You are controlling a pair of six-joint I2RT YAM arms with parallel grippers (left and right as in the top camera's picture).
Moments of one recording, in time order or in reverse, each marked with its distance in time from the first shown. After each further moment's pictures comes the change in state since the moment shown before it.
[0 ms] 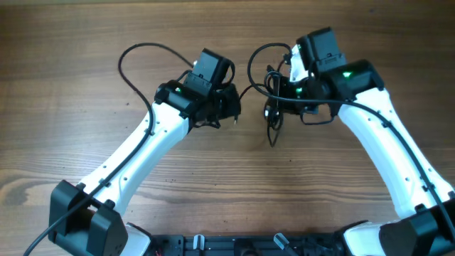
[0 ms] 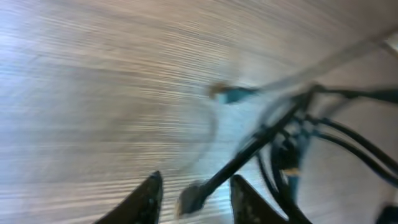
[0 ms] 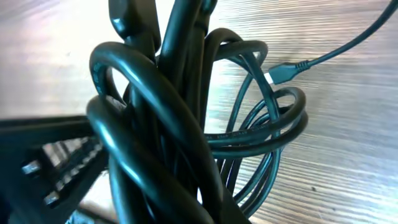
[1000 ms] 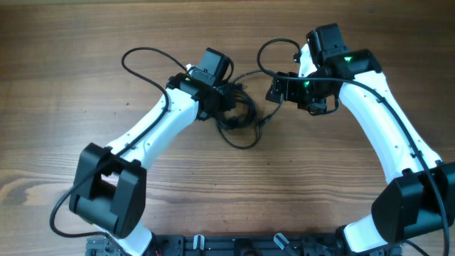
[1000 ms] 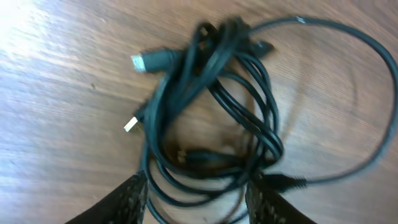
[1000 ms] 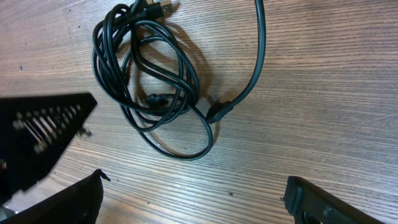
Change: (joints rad) left arm 0.051 0.190 0.000 0.069 -0.122 -0.057; right arm -0.112 0.129 0.000 -0.002 -0.032 -0.099
